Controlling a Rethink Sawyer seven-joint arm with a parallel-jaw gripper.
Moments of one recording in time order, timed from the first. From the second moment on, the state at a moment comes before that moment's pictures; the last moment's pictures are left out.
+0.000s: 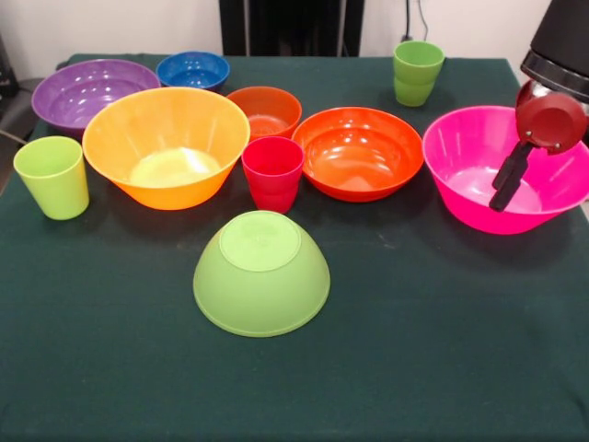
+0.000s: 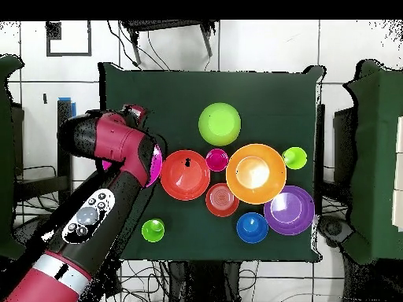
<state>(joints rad) 0.50 -0.11 -0.76 1.23 0.81 0.54 3.44</state>
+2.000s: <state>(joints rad) 0.54 -0.03 -0.72 1.23 0.81 0.54 3.44</state>
